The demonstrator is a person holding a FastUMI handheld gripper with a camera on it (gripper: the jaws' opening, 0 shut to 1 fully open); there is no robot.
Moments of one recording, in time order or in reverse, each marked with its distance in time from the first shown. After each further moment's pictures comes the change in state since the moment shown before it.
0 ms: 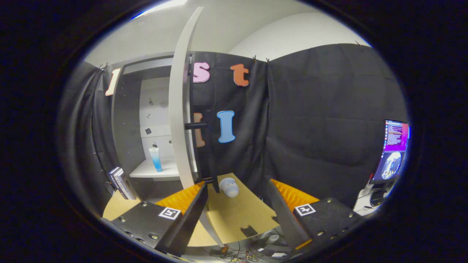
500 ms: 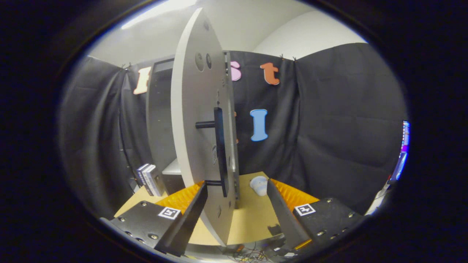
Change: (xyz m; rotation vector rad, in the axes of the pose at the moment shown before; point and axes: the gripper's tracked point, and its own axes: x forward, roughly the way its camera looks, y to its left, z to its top) arm -0.017 0.100 -0.011 0.002 0.017 0.265
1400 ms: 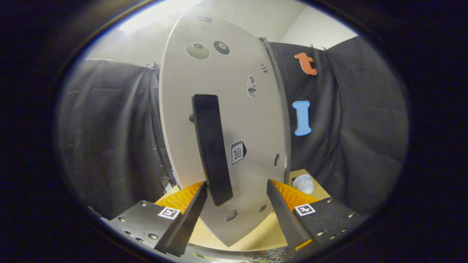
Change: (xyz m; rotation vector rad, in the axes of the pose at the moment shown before) arm 0.066 0.110 -0.022 0.039 0.050 0.273
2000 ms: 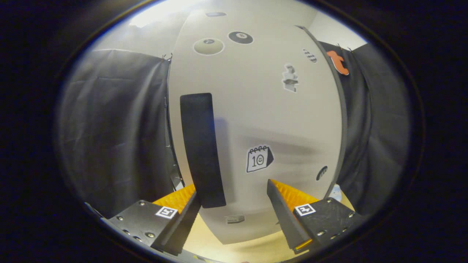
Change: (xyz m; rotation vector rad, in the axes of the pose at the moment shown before) arm 0.120 0.091 0.004 -0.083 0.000 0.124
